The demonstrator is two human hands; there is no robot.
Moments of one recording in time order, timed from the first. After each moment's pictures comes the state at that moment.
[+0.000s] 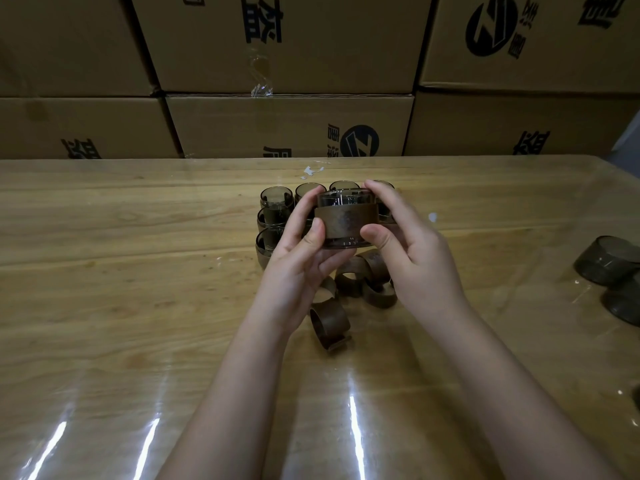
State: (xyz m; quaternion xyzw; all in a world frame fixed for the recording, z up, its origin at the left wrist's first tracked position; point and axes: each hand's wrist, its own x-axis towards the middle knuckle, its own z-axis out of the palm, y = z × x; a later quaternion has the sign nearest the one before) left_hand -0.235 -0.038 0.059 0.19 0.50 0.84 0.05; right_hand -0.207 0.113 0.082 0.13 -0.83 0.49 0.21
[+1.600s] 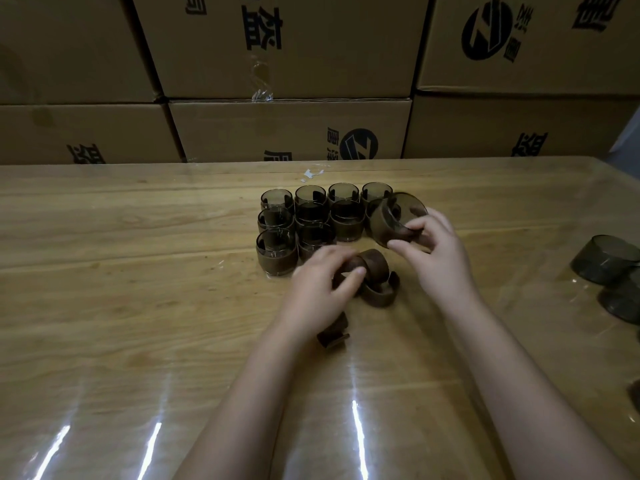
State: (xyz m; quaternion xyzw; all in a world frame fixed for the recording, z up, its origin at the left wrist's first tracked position) left_hand -0.237 -0.022 0.028 0.19 0.89 0.40 -0.07; right_hand -0.247 0.161 0.036 0.01 -0.82 0.52 0.22
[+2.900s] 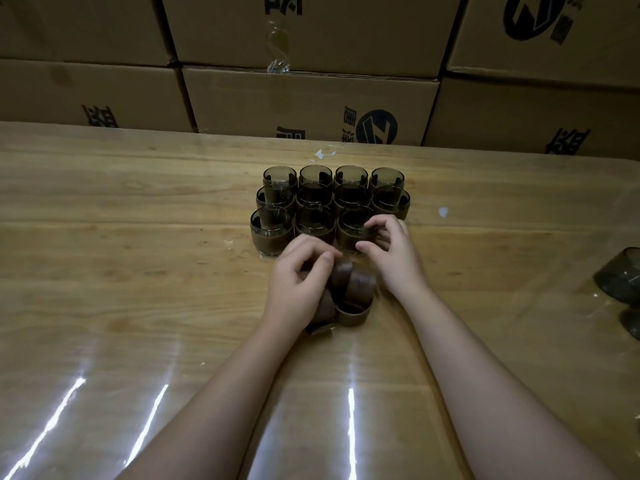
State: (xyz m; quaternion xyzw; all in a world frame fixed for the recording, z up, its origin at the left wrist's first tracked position) left_hand -0.233 -0.016 0.002 0.15 0.77 0.58 -0.23; right_hand -0.302 0.145 -0.020 0.05 -0.83 0.54 0.13
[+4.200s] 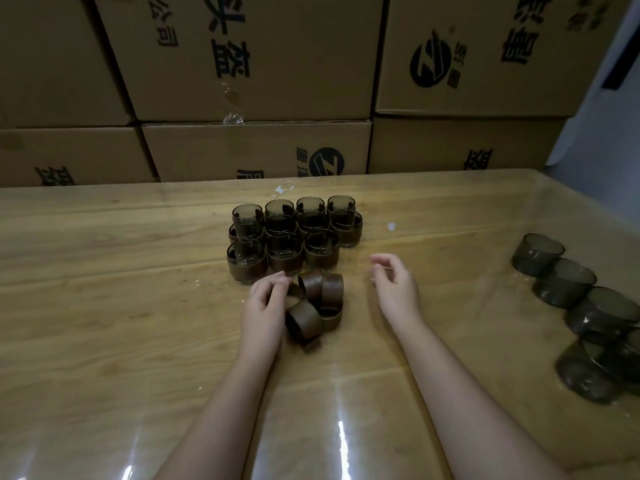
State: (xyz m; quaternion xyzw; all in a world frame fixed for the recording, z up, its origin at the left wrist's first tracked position) left_hand -0.225 -0.029 -0.011 -0.01 0.74 0.67 -0.11; right_hand -0.240 0.169 -0.016 -0.12 -0.79 0.57 0.18
